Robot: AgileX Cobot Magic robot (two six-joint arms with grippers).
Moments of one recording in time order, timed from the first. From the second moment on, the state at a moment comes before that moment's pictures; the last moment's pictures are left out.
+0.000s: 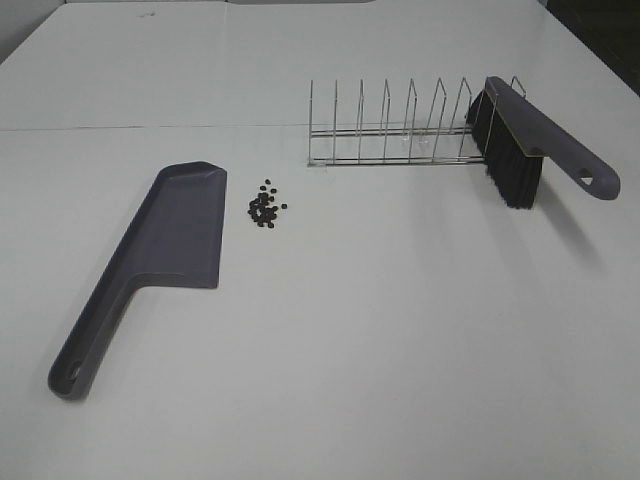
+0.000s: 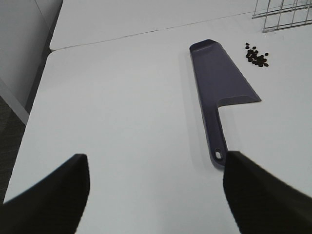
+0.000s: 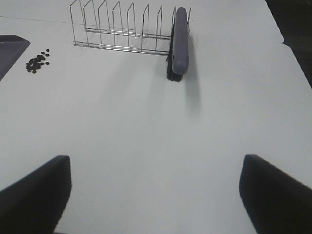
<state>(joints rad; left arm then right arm) -0.02 0.00 -0.50 -0.08 1.06 0.15 0.01 0.00 -0.51 0.08 1.07 -0.10</state>
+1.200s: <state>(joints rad) -0.02 0.00 -0.50 -0.08 1.06 0.15 0.01 0.00 -0.51 0.08 1.07 -0.10</state>
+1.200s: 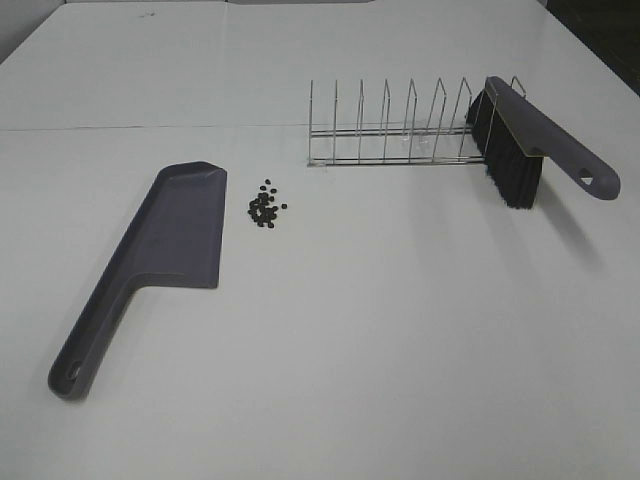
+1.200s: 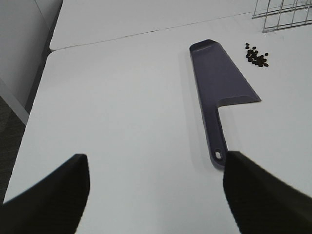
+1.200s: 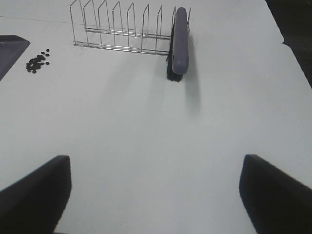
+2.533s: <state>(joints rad) -0.02 1.29 -0.95 -0.27 0.85 0.15 0.01 0.00 -0.51 0.08 1.07 -0.10</state>
